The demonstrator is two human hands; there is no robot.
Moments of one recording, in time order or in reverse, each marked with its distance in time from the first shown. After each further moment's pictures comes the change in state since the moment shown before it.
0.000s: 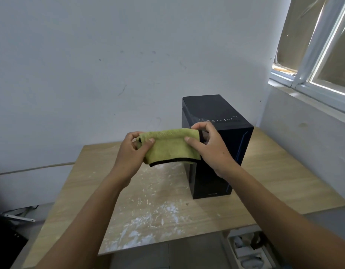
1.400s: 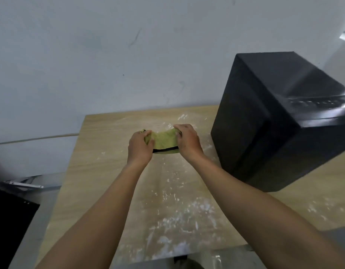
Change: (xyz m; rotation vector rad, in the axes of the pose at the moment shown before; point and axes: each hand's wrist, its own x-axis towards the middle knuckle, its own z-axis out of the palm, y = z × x) left_hand 0.175 -0.198 -0.065 0.626 0.053 -0.108; right_hand 0.161 0.190 0.197 -0.531 -0.050 0.158
